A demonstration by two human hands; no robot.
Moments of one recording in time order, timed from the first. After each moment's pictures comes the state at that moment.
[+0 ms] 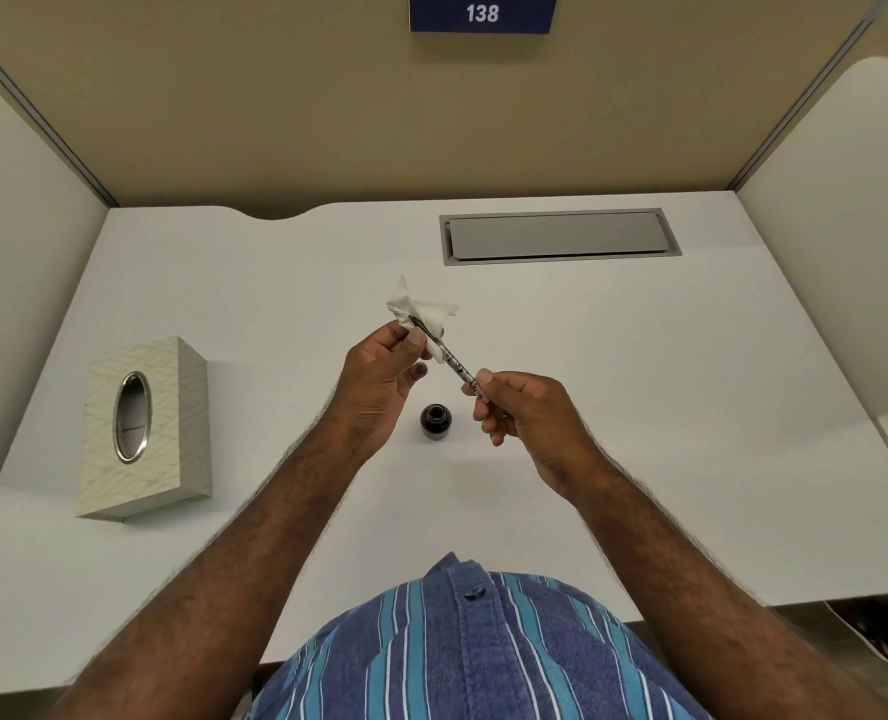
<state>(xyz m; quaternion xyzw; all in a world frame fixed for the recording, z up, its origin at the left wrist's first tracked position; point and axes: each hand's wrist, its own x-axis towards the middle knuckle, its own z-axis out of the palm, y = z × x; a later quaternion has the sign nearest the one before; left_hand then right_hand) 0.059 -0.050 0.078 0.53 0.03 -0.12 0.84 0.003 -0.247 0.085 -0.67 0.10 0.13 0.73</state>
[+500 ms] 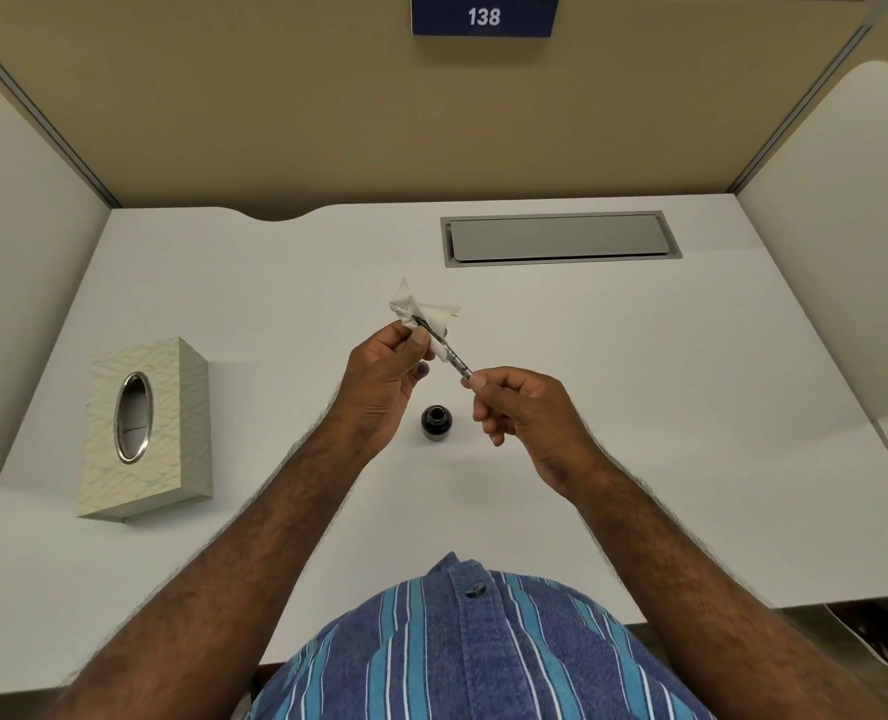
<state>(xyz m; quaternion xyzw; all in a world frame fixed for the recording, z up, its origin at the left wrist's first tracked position) 0.060 -0.053 0.079 0.53 0.04 -0.13 0.84 0.004 -0.245 0.087 -0.67 0.10 0.13 0.73</state>
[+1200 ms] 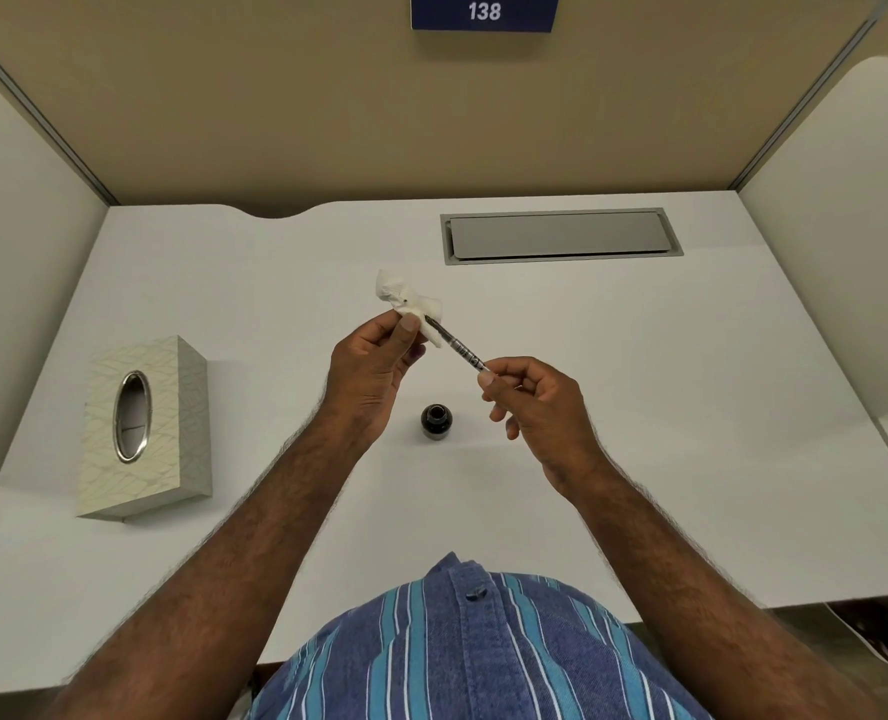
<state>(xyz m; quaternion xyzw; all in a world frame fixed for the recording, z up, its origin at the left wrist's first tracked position) 0.069 -0.047 0.076 0.52 0.06 -0.07 0.85 0.004 -0.250 0.080 -0.70 0.13 0.04 0.71</state>
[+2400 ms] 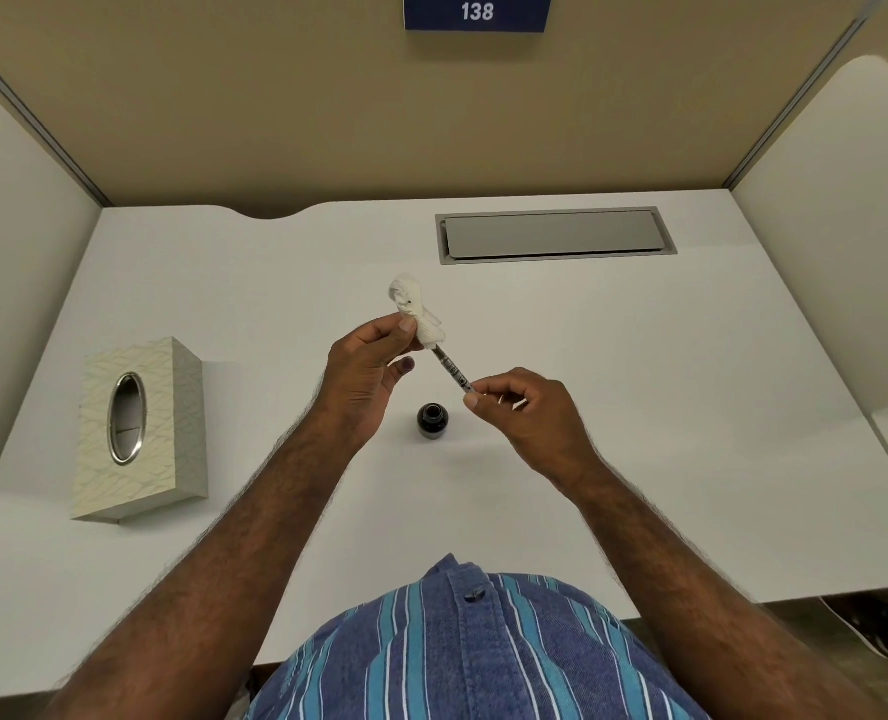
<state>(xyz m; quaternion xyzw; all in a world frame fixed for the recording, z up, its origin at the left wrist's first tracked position) 0.070 -0.041 0.079 0.54 0.08 -0.13 0.83 -0.001 -0.255 0.069 -0.81 0.07 0.02 0.58</state>
